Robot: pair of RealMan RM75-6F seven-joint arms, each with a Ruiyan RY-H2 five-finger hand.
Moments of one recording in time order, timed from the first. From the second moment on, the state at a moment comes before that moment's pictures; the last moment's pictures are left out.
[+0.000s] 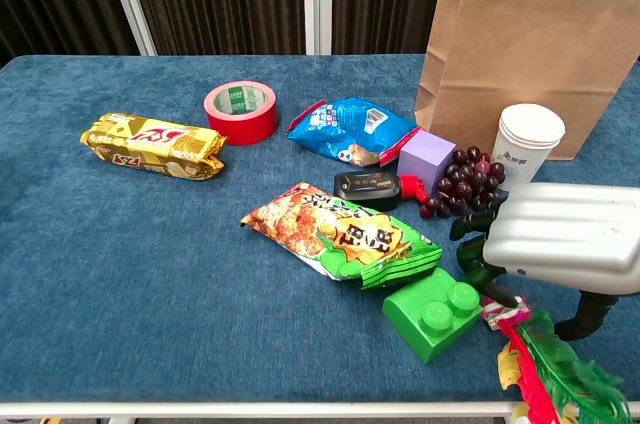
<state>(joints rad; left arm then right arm) -0.23 -1.44 -0.06 -1.15 1.55 1.49 -0.25 0.66 -1.29 -0.09 -1.71 -1.62 0.72 -0.54</state>
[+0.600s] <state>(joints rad) -0.22 -1.44 -0.06 -1.13 1.54 1.50 -0.28 0.63 -1.37 -0.11 -1.62 -1.67 0.84 -0.54</state>
